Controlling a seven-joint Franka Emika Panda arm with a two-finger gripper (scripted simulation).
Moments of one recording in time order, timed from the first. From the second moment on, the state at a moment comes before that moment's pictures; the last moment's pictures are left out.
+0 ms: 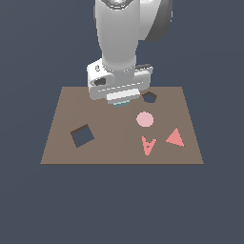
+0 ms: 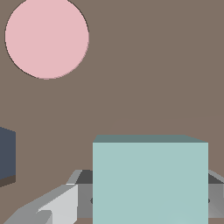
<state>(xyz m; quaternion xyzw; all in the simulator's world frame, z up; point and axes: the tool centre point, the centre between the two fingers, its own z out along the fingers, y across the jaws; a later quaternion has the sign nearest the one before) -0.083 -0.008 0.034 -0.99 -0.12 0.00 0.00</state>
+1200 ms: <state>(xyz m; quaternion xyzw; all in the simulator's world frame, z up) -0.005 0.019 0.036 -0.95 0.31 0.00 0.00</state>
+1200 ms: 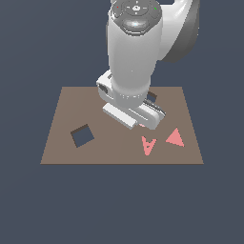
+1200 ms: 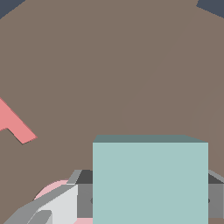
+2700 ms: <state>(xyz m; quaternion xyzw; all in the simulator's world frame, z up) 0.079 -0.068 0.040 -0.56 0.83 0.00 0.00</state>
